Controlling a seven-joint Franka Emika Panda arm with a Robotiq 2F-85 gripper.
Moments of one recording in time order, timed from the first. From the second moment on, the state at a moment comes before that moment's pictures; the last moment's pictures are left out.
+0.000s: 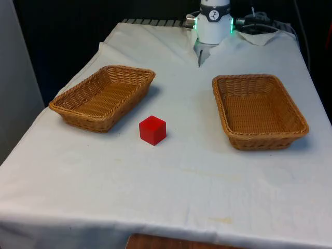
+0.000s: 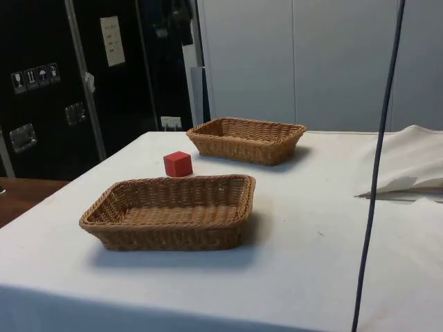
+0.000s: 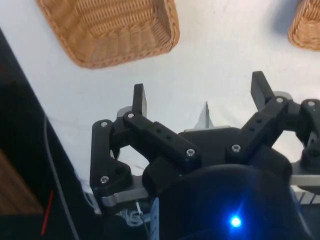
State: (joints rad) arm 0.42 0.12 -0.44 -1.82 0.06 1.84 -0.06
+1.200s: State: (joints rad) arm 0.41 0.28 -0.44 -1.84 0.03 2.07 0.12
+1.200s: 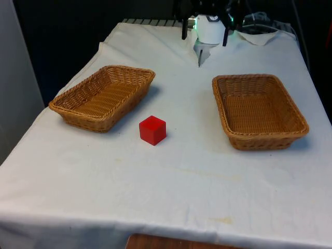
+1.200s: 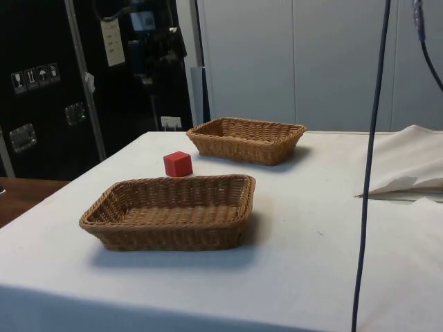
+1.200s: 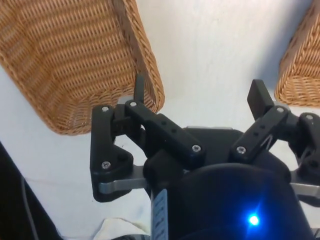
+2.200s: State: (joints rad) arm 0.36 0.44 -0.44 -1.85 0.18 2.29 0.13
